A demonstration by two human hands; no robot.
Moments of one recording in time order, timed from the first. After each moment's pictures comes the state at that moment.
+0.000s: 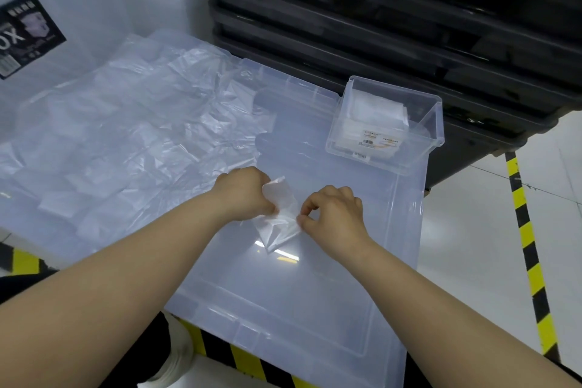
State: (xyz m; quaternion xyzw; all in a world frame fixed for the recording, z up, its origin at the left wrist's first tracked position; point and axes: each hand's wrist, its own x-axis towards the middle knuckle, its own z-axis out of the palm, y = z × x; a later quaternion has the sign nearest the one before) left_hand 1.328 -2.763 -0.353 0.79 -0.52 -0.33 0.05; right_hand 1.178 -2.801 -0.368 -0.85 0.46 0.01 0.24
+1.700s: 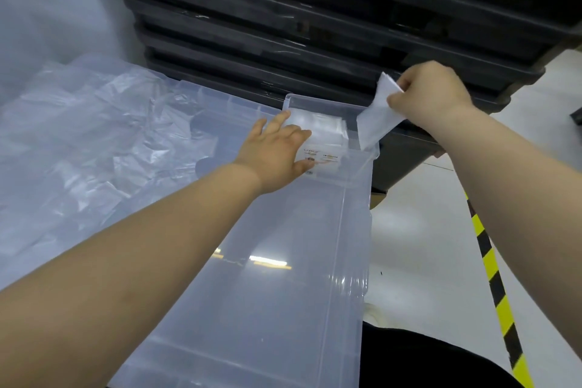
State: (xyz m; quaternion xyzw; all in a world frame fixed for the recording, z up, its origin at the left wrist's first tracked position) left_hand 1.270 -2.865 -0.320 0.68 -0.72 -0.11 0.04; right_hand 1.107 -2.958 -0.234 -0.76 0.64 -0.10 0.08
